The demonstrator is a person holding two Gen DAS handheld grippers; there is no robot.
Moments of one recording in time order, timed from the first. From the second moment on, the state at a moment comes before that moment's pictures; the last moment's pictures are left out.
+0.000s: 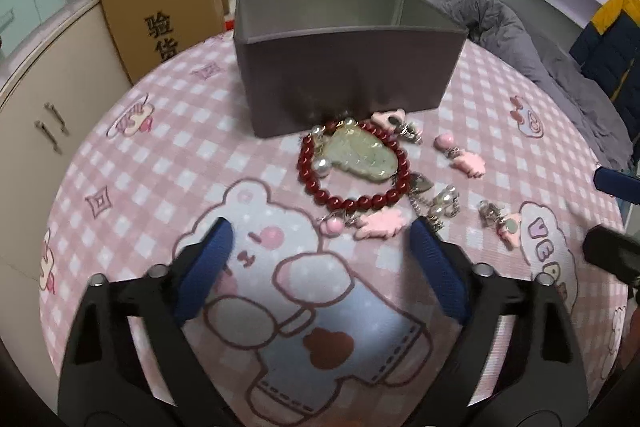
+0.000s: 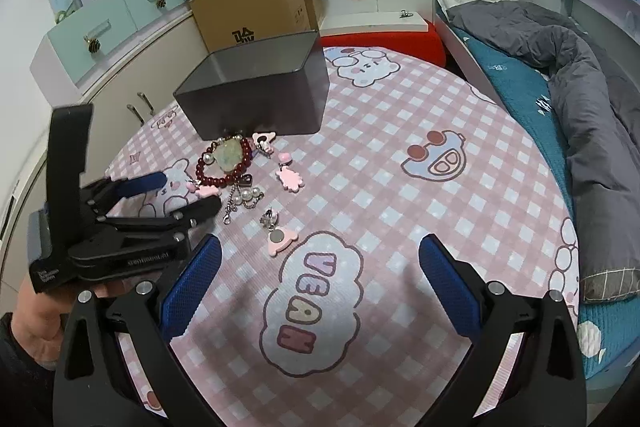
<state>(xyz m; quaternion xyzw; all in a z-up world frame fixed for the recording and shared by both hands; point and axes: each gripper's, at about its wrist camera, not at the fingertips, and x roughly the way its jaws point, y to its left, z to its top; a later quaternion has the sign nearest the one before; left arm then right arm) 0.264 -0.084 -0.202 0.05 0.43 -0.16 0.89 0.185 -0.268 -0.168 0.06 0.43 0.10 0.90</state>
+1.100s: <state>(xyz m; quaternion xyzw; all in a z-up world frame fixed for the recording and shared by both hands) 0.220 -0.044 -0.189 0.02 0.42 -0.21 0.88 0.189 -0.221 -0.173 -0.02 0.41 0.15 0.90</state>
